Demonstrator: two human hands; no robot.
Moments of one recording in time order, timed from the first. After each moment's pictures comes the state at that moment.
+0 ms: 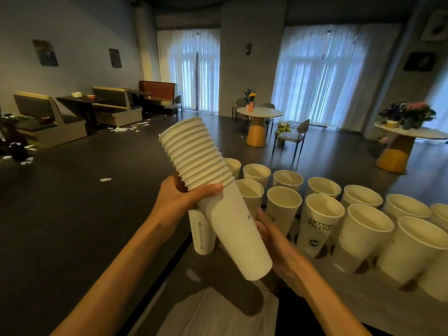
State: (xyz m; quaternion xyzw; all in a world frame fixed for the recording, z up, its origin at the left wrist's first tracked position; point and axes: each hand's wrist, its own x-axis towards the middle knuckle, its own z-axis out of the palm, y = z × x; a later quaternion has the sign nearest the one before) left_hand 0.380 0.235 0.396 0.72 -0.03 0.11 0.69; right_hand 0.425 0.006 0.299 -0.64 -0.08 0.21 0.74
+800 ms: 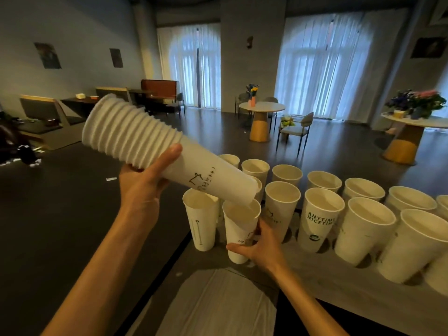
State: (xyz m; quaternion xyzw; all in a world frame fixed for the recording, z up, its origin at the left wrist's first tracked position) left_hand 0.368 0.236 0.429 0.52 0.03 0.27 0.81; right_hand 0.430 0.016 0.253 -0.84 -0.08 0.01 0.54
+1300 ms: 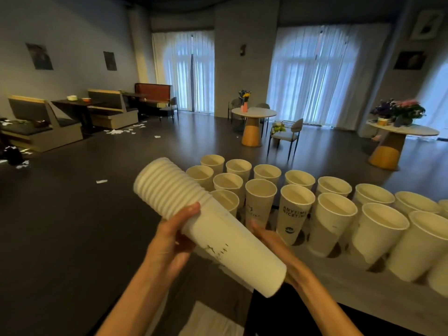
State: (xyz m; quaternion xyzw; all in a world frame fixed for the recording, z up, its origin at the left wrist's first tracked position) left_hand 0.301 0.155 0.376 0.37 0.14 0.05 0.92; right_hand 0.382 -0.049 0.297 -0.69 -0.03 0.17 0.70
